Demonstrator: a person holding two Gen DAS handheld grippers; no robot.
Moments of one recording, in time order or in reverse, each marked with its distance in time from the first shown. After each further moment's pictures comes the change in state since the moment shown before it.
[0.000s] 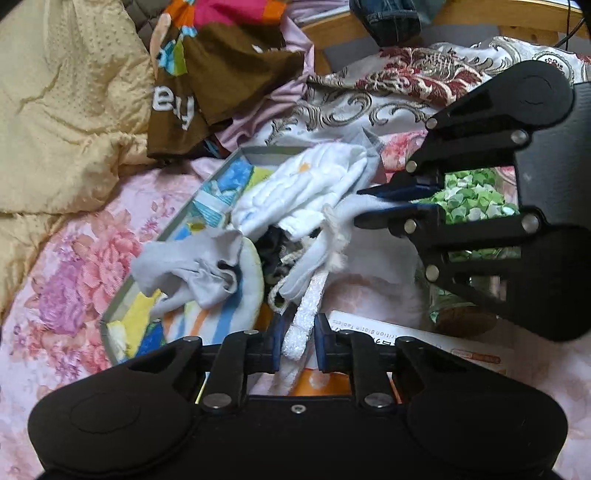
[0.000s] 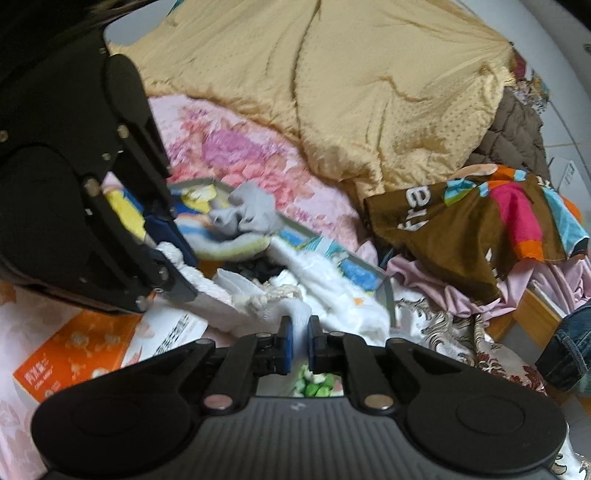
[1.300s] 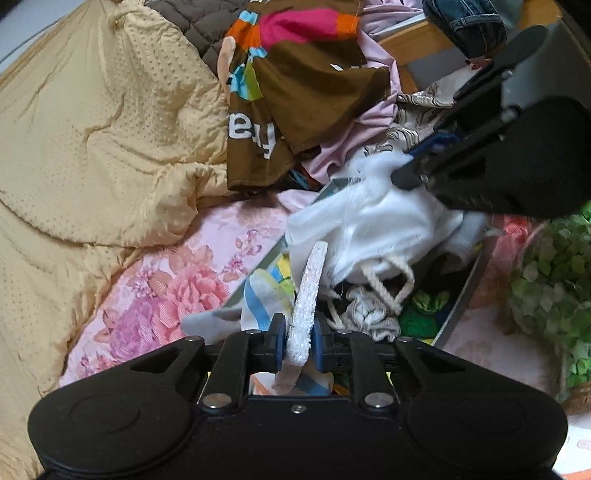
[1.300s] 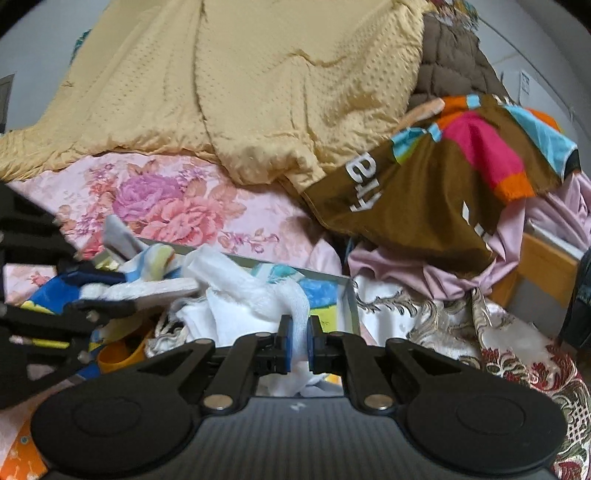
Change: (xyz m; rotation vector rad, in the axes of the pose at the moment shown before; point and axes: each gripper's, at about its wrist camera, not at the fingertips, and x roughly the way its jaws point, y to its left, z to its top) left arm 0.046 0.022 0.029 -0.002 -0.064 0.292; right arm 0.082 -0.096 0.023 0.350 0.046 0.001
